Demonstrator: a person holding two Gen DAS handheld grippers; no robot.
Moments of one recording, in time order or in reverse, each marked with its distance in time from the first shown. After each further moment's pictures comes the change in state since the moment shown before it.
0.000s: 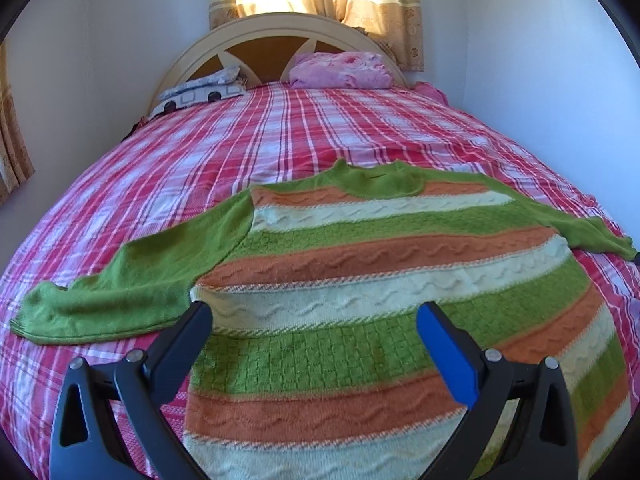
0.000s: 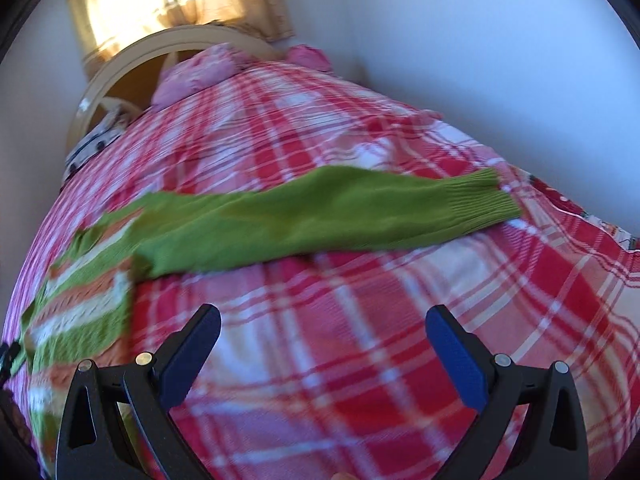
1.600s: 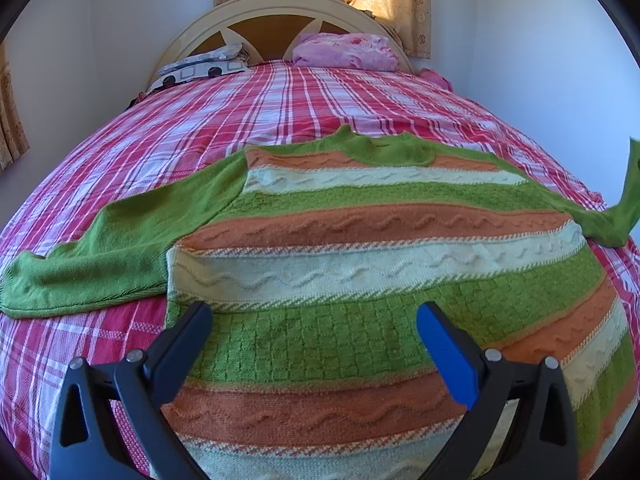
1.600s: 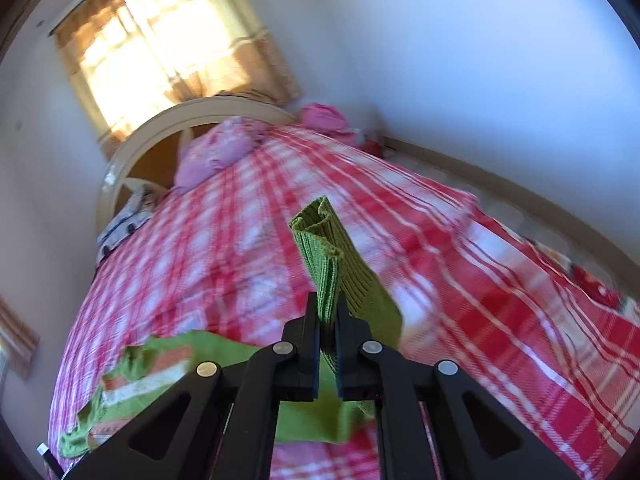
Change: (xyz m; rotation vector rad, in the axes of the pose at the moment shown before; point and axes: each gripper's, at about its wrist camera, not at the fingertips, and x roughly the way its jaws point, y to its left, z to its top) left arm 0.026 0.003 -0.017 -0.039 0.056 -0.023; right arm -0.027 0.036 0.127 0.075 -0.192 0.209
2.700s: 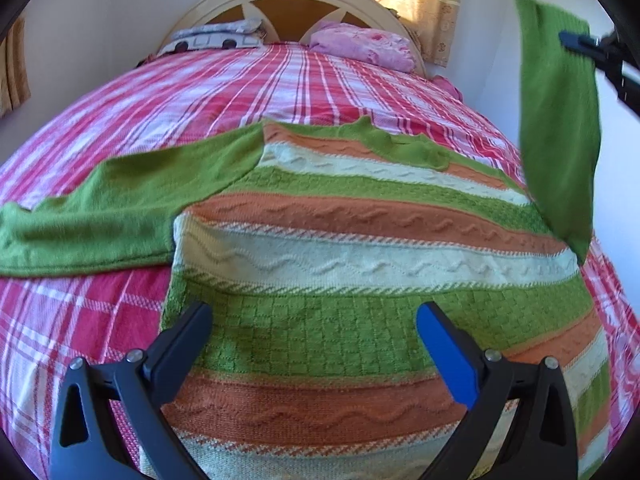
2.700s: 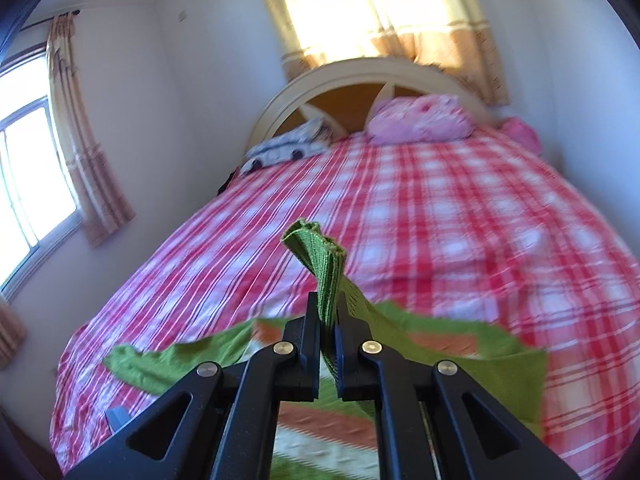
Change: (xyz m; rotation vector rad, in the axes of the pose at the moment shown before) left arm 0.010 0.025 -0.004 -0.155 0.057 -0.069; right arm 0.034 0.323 -0.111 -0.413 0.143 0.431
